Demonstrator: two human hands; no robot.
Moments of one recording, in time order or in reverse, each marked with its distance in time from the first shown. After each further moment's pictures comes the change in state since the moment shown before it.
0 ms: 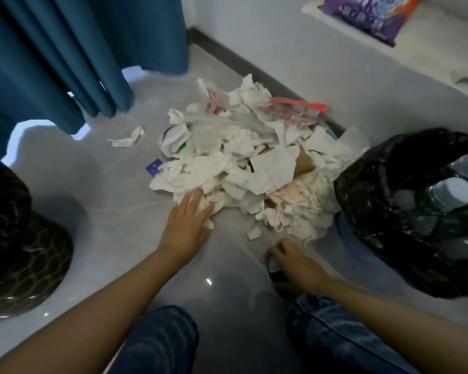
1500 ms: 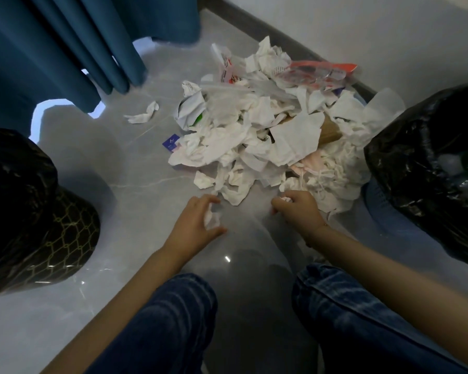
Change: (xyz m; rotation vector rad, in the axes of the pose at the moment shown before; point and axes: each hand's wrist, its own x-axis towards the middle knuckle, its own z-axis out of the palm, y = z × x) left_hand -0.049 0.001 -0.014 -0.471 -0.036 -0.182; right_hand 0.044 -0.045 -0.026 0.971 0.523 0.270
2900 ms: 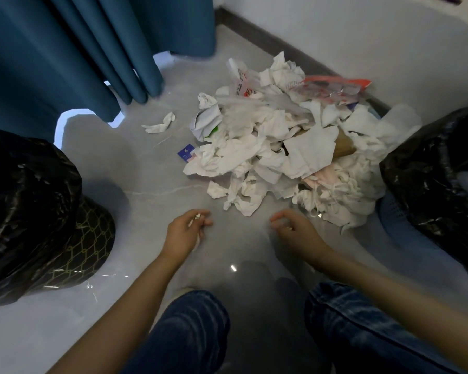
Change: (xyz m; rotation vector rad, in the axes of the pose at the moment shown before) left_hand 0.006 -0.044 -0.007 -0.435 0.187 -0.254; right_hand -0.014 0.005 0.016 -0.064 -0.189 0.000
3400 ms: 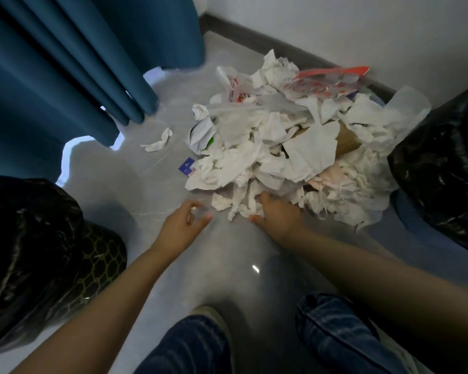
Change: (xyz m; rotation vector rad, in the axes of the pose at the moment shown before) left_hand 0.032 0.043 -0.033 0.471 -0.172 0.037; right_hand 0.071 -0.020 0.033 -0.710 -0.008 -0.138
